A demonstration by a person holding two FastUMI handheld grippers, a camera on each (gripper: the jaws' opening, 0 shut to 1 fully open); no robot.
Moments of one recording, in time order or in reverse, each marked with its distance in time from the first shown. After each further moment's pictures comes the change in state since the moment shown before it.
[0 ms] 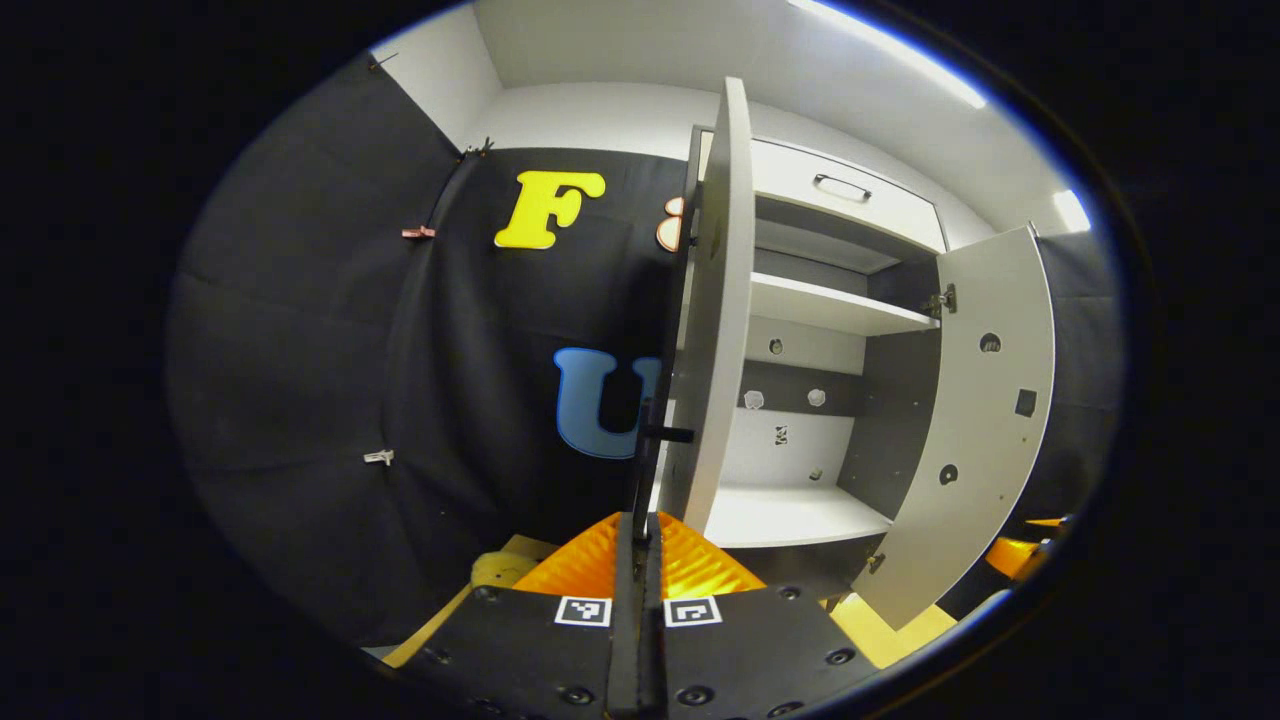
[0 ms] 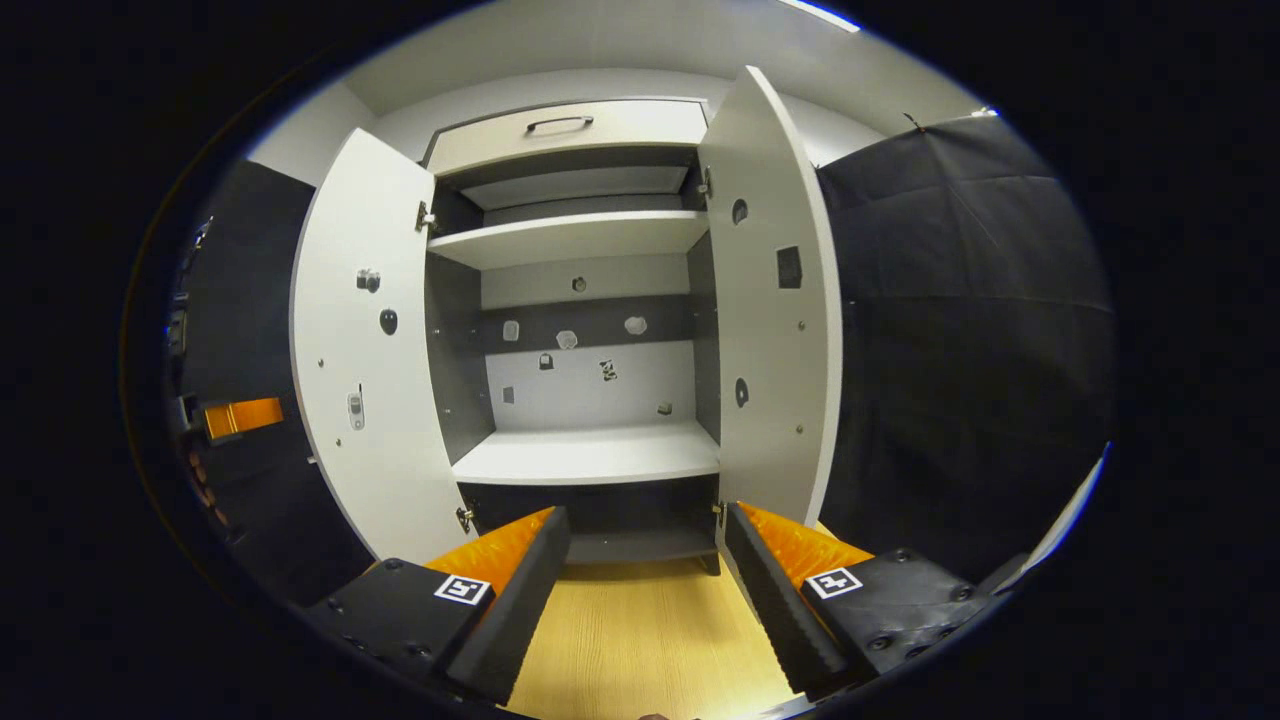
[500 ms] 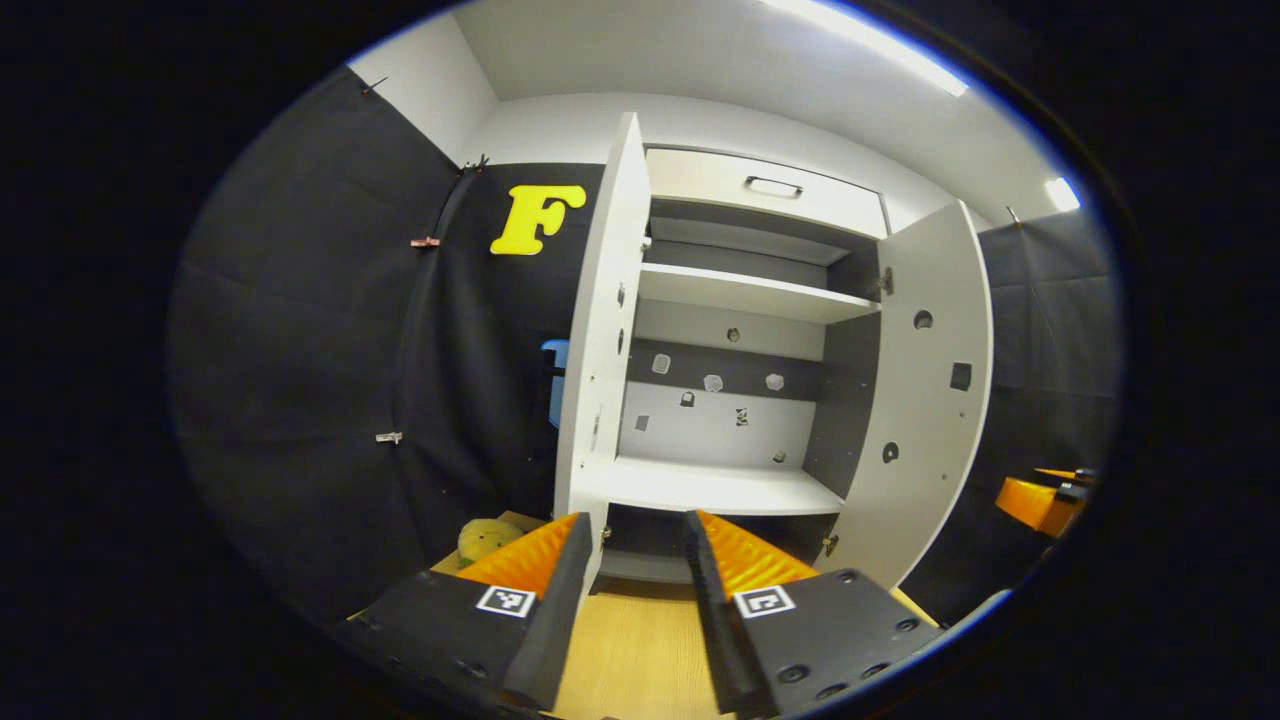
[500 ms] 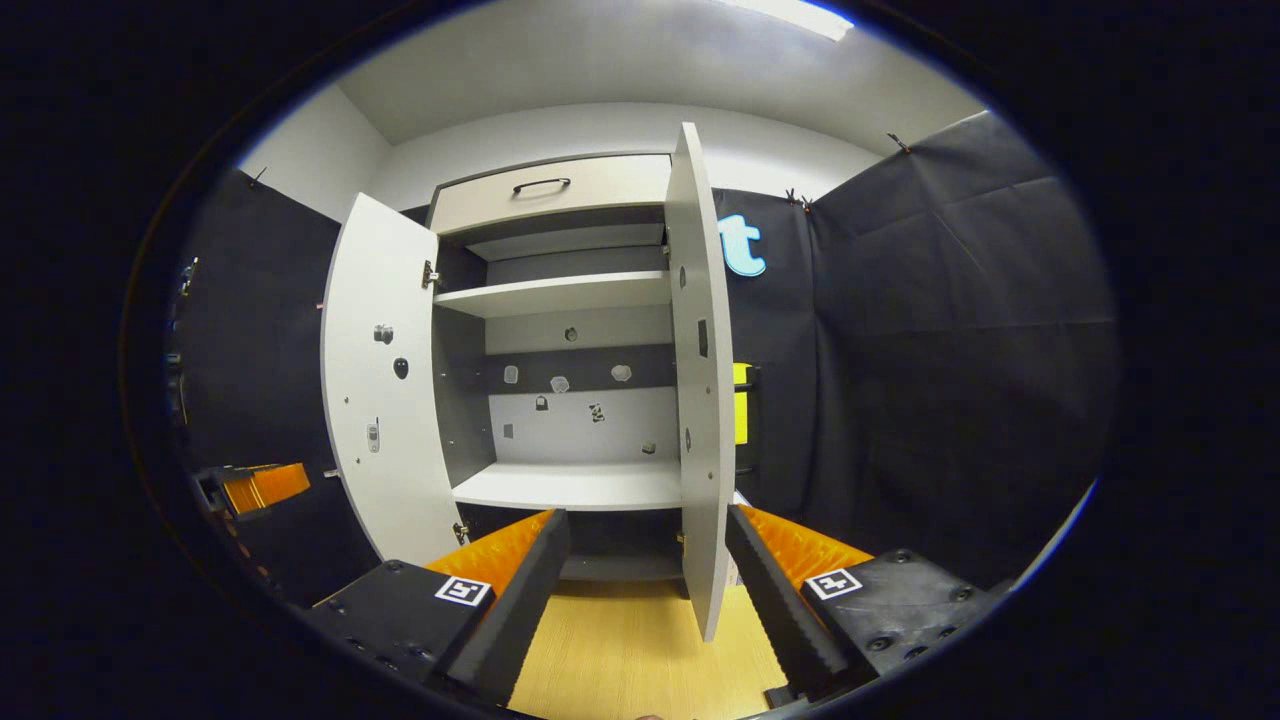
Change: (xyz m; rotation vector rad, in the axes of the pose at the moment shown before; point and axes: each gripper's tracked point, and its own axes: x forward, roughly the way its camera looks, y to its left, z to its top) left arm -0.096 -0.106 -0.043 0.024 -0.002 0.020; right arm -0.057 -0.070 0.042 -0.017 -0.108 0.060
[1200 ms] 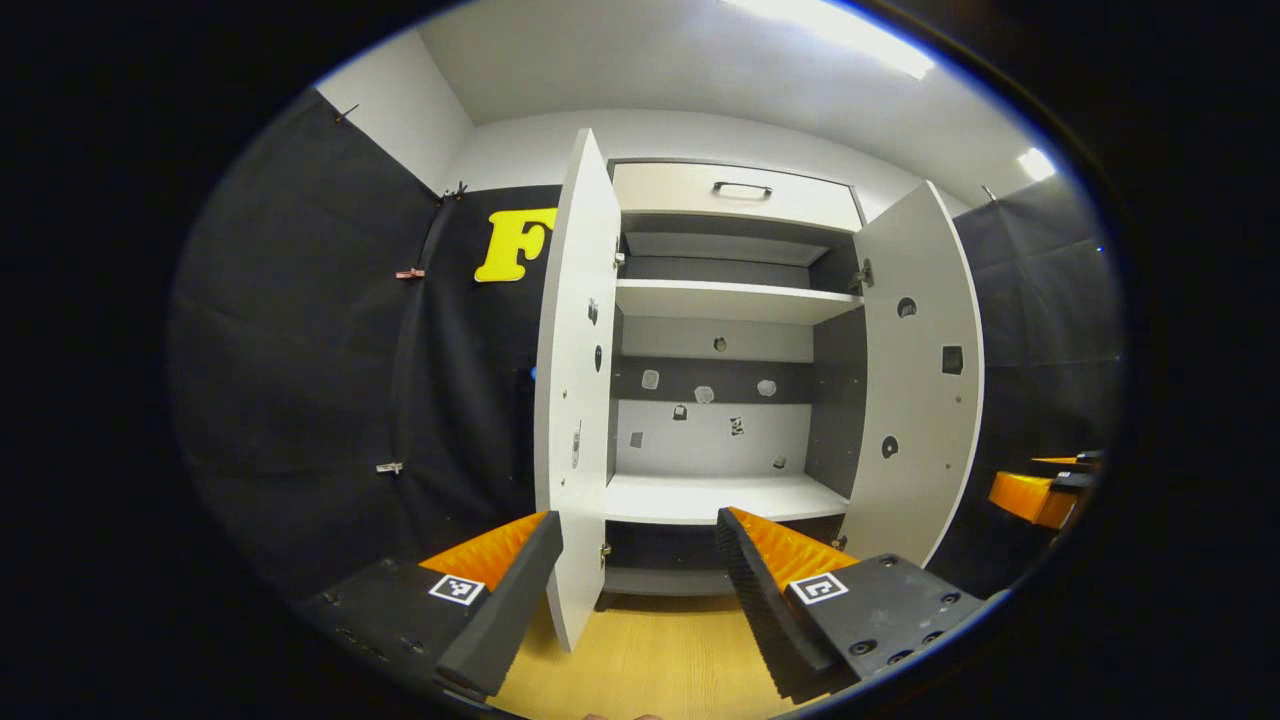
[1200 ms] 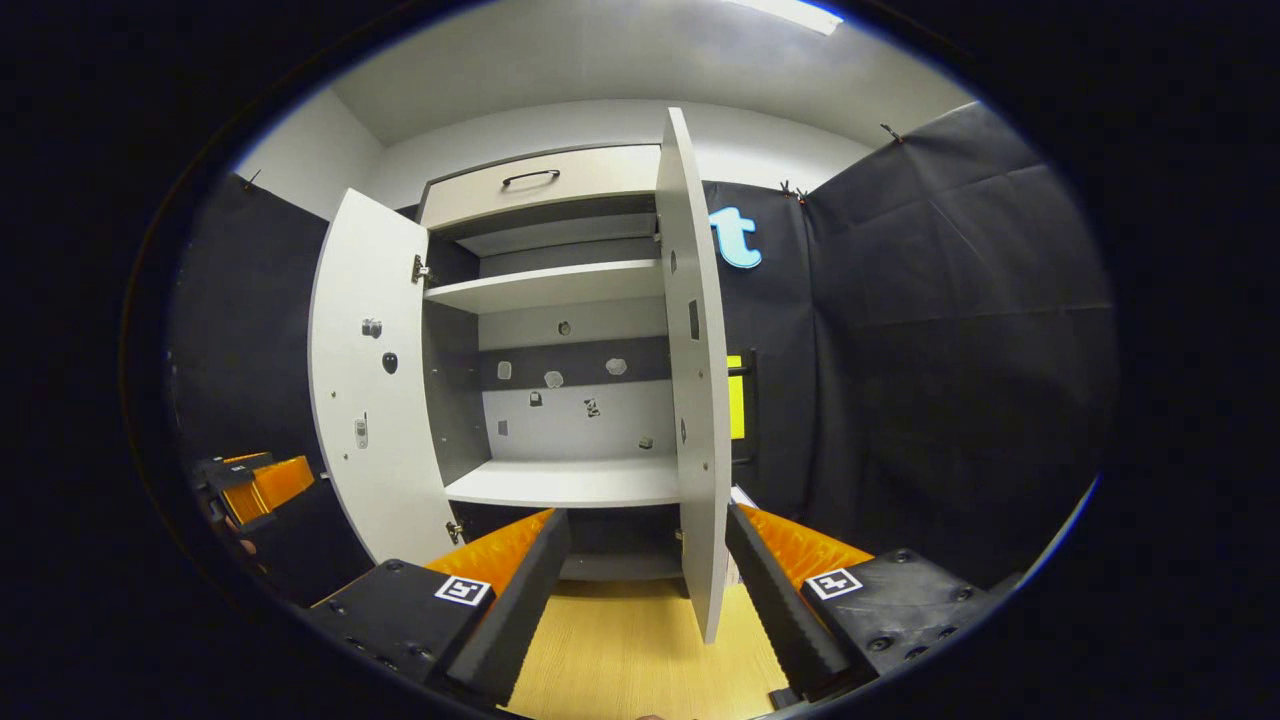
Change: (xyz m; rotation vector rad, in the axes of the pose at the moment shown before) left arm 0.020 -0.007 0.000 0.043 -0.053 -0.012; right arm 0.026 -0.004 -0.022 0.018 0.018 -0.027
